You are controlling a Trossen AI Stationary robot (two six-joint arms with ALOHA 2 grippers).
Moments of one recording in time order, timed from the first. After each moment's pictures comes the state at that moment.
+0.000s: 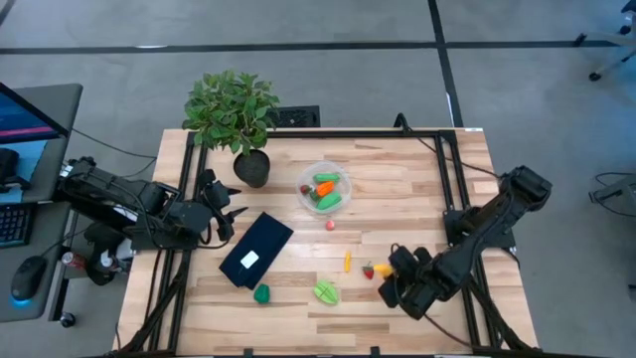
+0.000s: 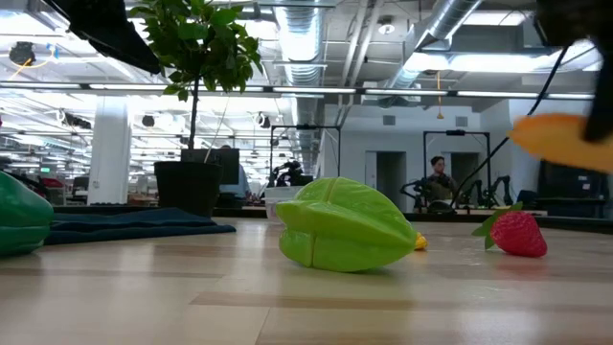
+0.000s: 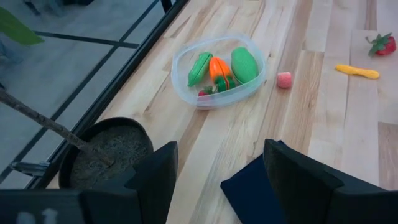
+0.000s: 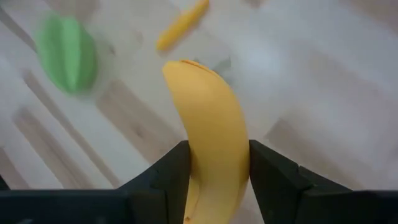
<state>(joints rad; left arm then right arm) -0.36 0.75 0.75 -0.79 -0.70 -0.40 0.78 1.55 0.97 -0.78 0.43 1.57</state>
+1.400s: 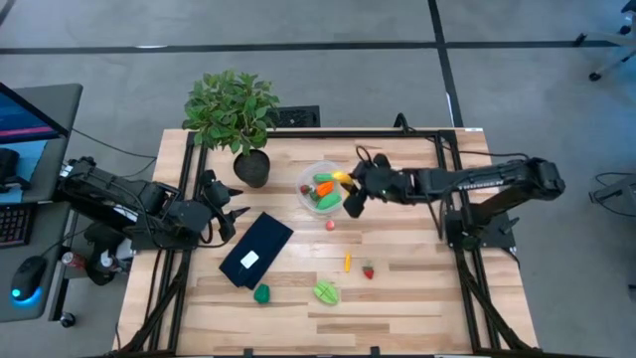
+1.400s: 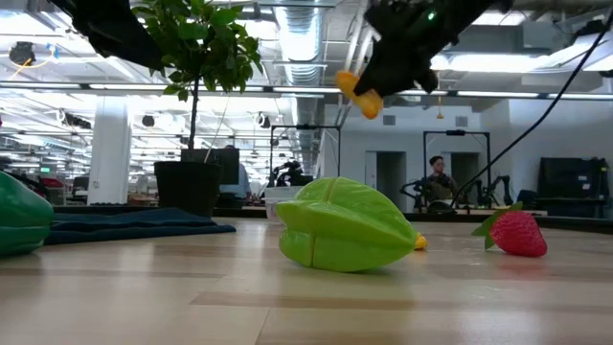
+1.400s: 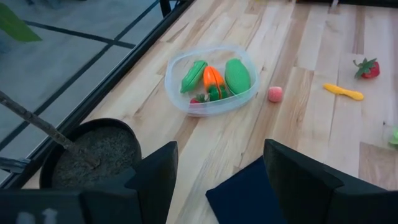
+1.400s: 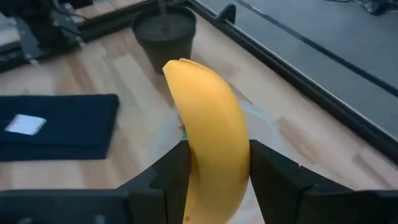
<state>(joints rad) -0.36 0.75 0.75 -0.74 -0.69 -0.46 -0.02 1.36 0.97 -0.27 0.42 0.32</state>
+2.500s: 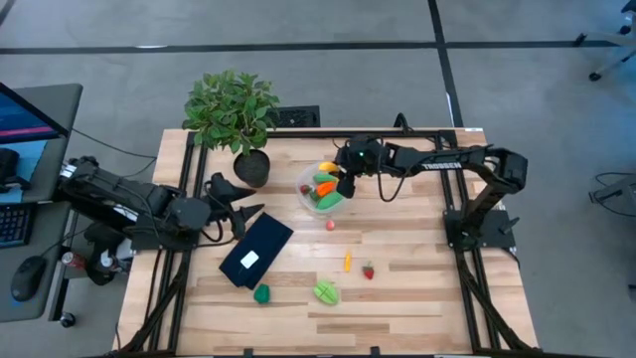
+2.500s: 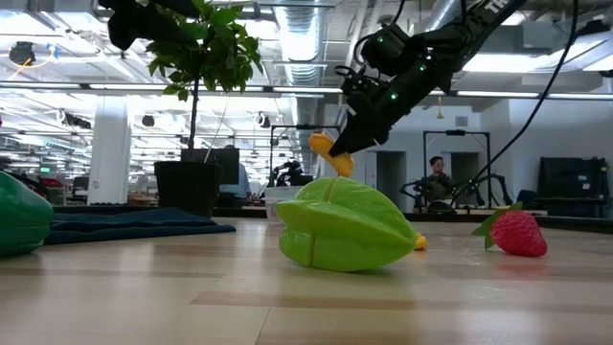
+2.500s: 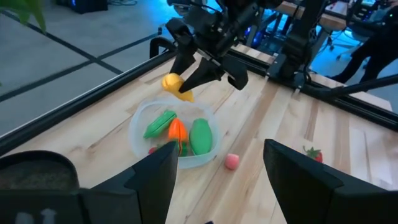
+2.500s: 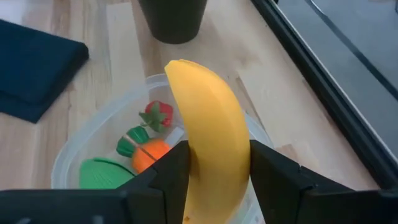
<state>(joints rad) -0.36 0.82 0.75 -0.40 -0.73 -0.56 -0.37 1.64 0.97 0.00 -0.07 -0.17</state>
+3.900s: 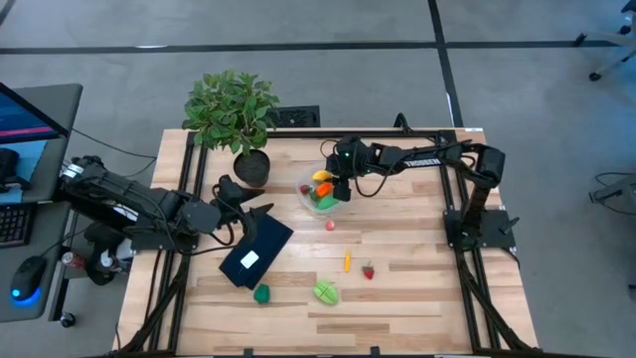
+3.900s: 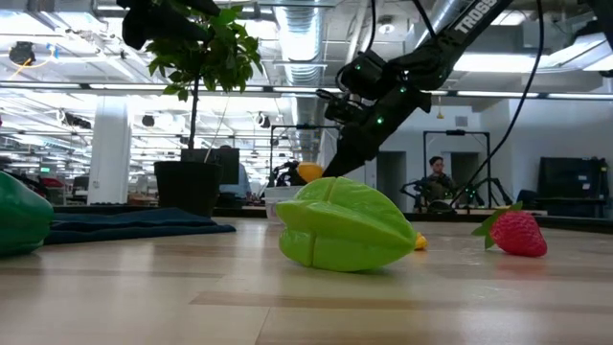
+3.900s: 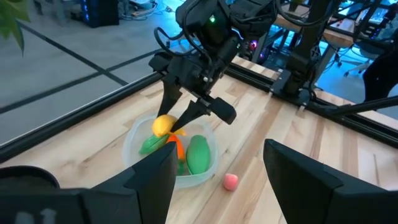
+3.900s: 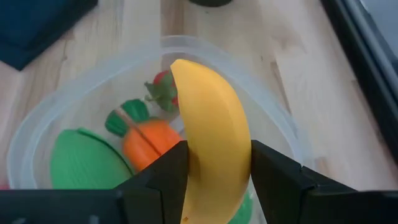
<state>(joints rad) -0.36 0.93 0.75 -0.24 -0.80 -0.54 -0.38 1.82 1.07 -0.04 -0.16 -0.35</state>
